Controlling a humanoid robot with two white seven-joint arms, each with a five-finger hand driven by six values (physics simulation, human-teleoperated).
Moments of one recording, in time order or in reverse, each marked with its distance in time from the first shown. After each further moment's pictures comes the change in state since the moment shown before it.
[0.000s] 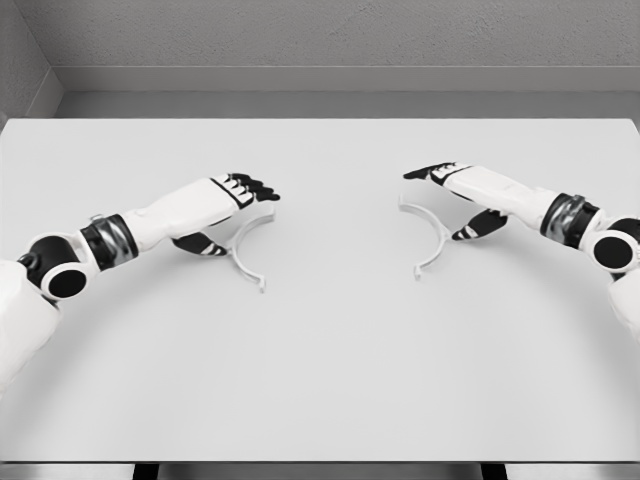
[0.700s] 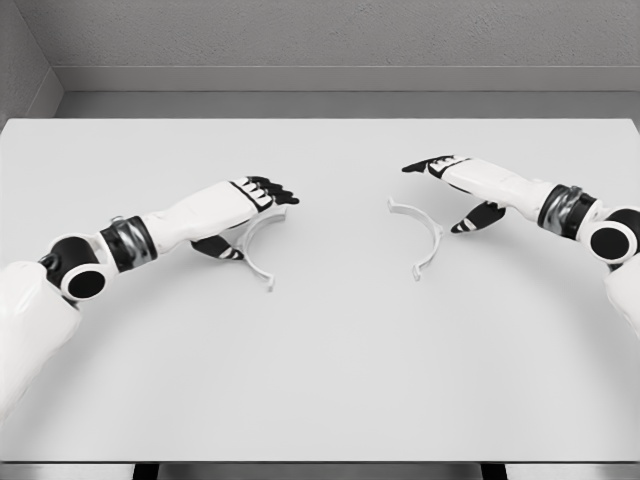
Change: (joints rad) left arm -0.002 -0.049 -0.008 -0.008 -0.001 0.000 -0.015; right arm -0.035 0.014 0.003 0.030 0.028 0.000 0.002
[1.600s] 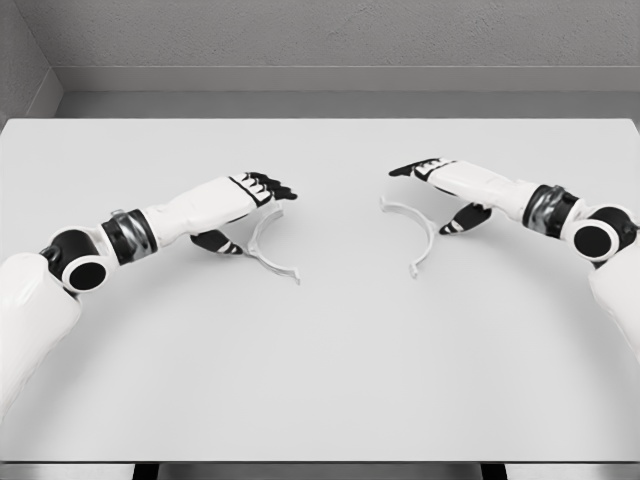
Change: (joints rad) left arm -0.034 -0.002 -0.012 0.050 0.002 0.000 -0.005; right arm -0.018 0.031 0.029 0.018 0.022 0.000 -0.001
